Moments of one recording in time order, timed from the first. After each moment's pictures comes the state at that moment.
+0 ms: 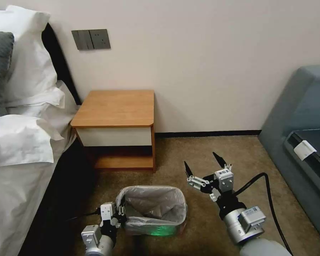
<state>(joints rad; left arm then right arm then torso) 1.81 -1.34 -0.40 -2.12 -0.40 0.21 -0.22 -1.68 1.18 0.27 2.41 0.06 -0.18 0.15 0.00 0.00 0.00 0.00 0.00</state>
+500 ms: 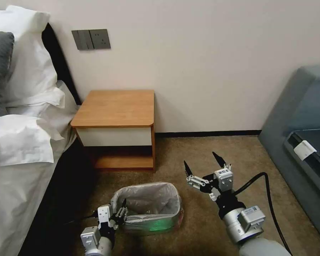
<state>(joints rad) 1.82 -1.35 -0.40 -2.13 -0.39 0.21 -0.27 -1.67 1.18 0.26 2.41 0.07 -0.18 0.15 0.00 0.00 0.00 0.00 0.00</state>
